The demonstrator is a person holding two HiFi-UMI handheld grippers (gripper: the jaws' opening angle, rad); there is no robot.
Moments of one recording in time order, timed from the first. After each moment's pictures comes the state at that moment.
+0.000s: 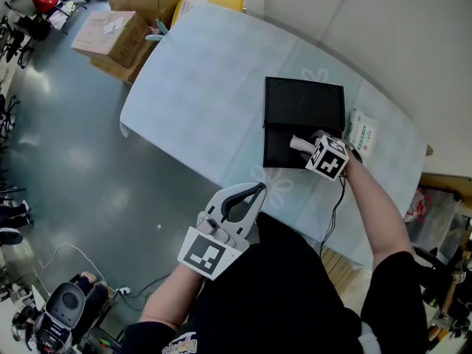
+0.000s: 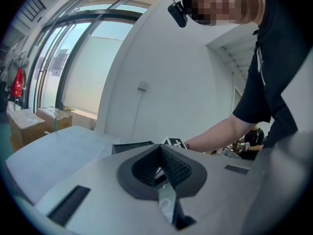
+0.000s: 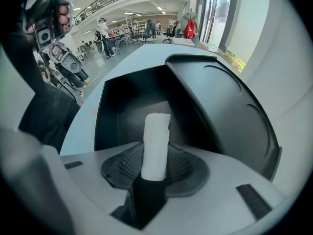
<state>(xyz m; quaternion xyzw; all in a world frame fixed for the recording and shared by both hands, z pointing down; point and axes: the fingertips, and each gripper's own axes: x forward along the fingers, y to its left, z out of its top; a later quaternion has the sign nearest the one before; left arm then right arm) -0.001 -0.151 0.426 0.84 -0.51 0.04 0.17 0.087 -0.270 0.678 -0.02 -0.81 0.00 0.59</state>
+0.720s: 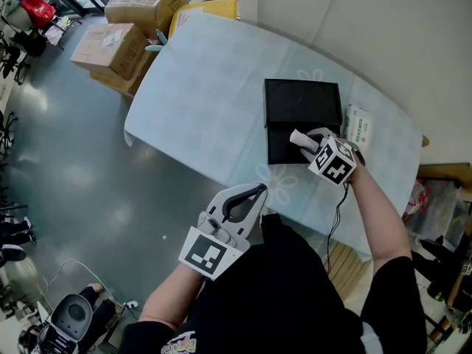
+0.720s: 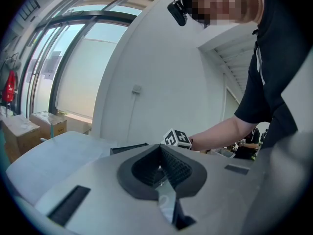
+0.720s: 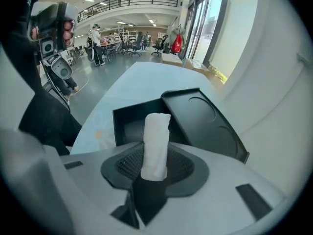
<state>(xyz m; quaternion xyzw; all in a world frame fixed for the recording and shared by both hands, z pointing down) -0.012 -0.123 0.409 0.86 -0.48 0.04 0.15 0.068 -0.259 0.615 0.06 -0.84 -0.03 0.53</state>
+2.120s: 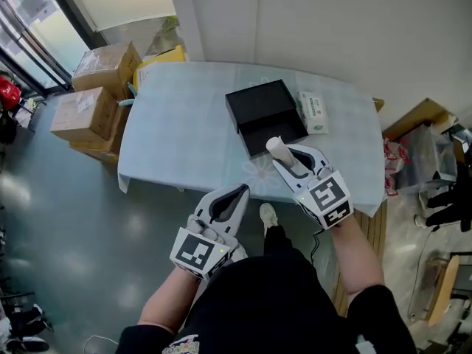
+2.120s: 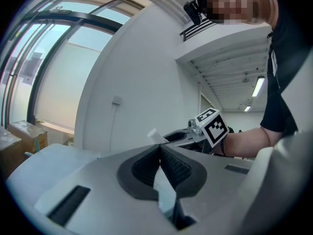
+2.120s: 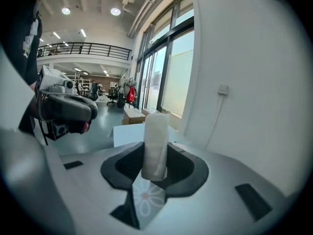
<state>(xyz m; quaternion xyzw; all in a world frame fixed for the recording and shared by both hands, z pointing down) -0.031 -0.027 0.356 0.93 -0.37 0.01 0.09 0.038 -0.103 0.395 0.36 -0.90 0.00 0.24</state>
